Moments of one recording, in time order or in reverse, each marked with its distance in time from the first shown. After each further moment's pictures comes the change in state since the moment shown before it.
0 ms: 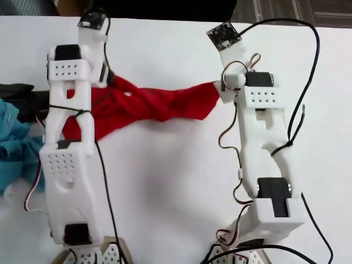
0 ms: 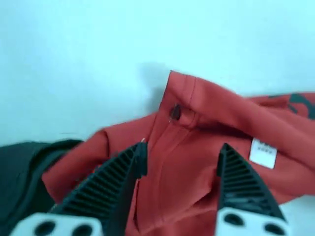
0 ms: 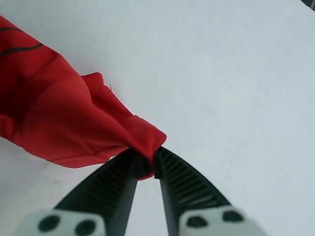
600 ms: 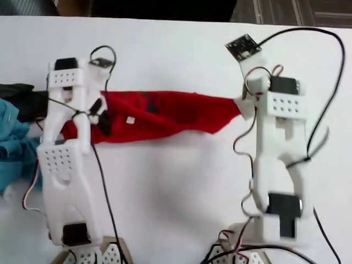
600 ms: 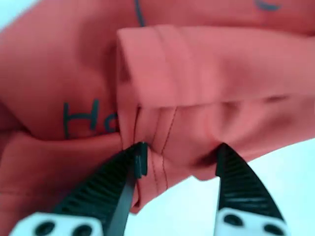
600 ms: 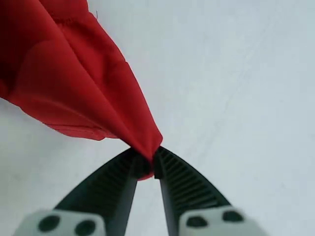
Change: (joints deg) left arm -4.1 4.5 9.3 17.7 -18.6; right arm 7.4 -11.1 5.7 15.3 7.3
